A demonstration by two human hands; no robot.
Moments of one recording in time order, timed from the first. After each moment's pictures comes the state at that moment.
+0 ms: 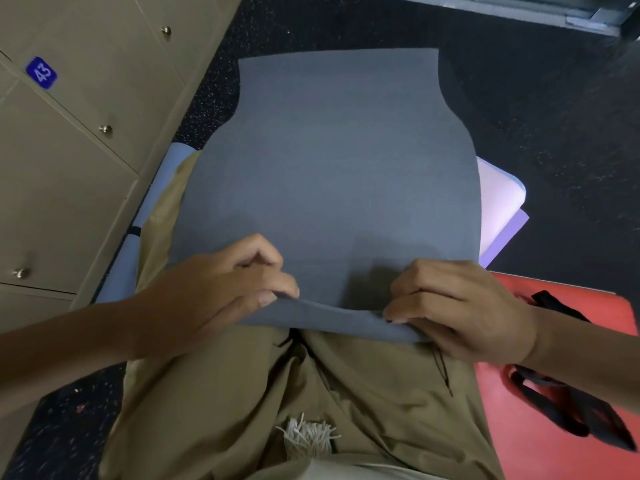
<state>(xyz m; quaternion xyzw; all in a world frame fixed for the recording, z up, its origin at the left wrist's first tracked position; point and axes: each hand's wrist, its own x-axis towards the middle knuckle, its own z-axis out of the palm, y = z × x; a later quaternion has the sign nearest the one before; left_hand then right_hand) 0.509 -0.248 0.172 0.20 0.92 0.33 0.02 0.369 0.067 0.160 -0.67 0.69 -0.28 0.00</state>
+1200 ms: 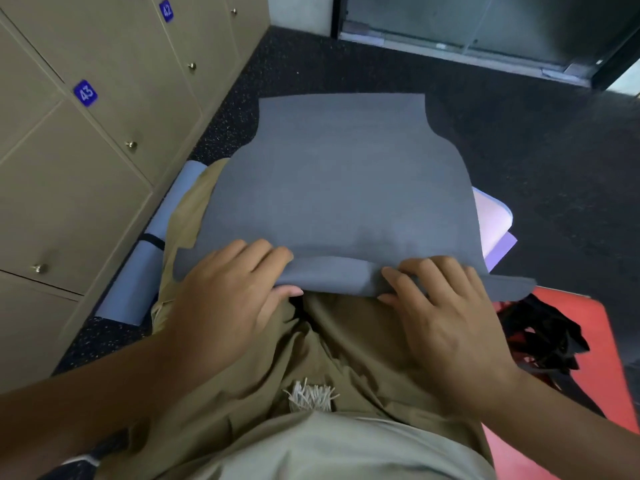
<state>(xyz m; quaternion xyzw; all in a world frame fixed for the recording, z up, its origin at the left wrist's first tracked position) 0.557 -0.194 0.171 0.04 0.98 0.06 -0.18 0.459 0.068 0.172 -0.45 0.87 -0.08 -0.18</state>
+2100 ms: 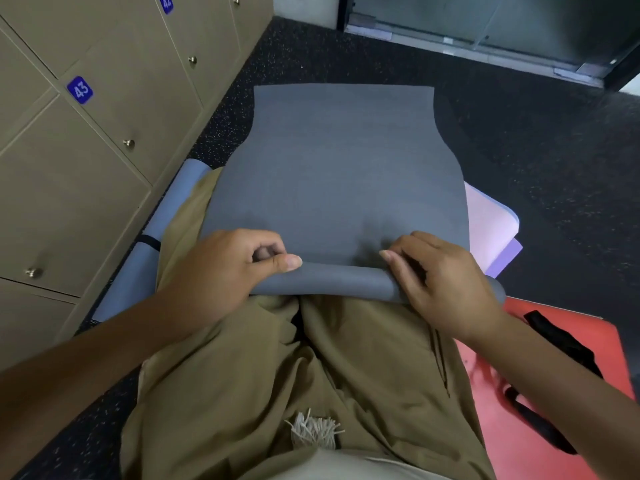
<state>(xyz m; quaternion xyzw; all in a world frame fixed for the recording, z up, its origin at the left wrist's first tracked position) 0.495 -0.236 0.173 -0.13 0.90 0.42 0.03 0.375 0.033 0.159 -0.41 0.87 -0.28 -0.06</state>
